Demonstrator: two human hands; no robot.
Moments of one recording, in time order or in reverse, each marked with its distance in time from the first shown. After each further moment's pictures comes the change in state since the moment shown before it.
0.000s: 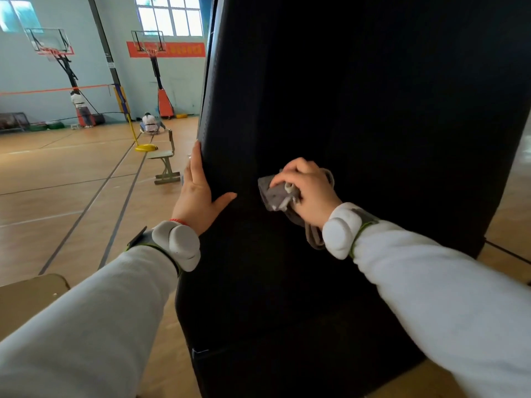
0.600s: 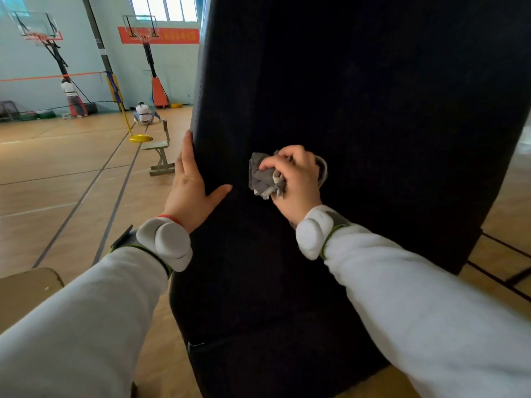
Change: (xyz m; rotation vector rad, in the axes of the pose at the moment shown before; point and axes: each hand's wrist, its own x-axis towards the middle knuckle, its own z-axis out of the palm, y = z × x) left_hand -0.001 -0.003 0.005 0.012 0.047 0.051; right_hand 0.002 -0.006 0.033 0.020 0.297 0.089
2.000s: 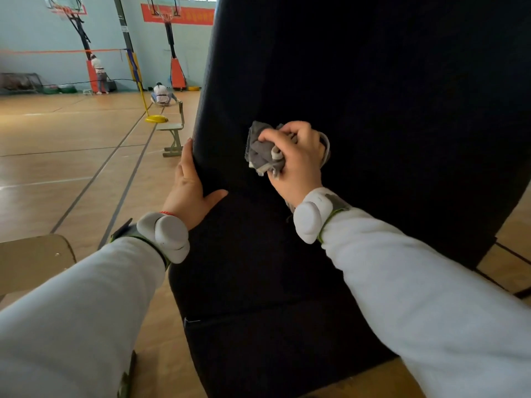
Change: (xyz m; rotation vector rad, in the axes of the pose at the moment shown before) left_hand -0.028 -0.022 0.012 -0.020 -0.045 -0.174; right_hand 0.008 -0.008 0.005 -0.022 0.028 -0.049
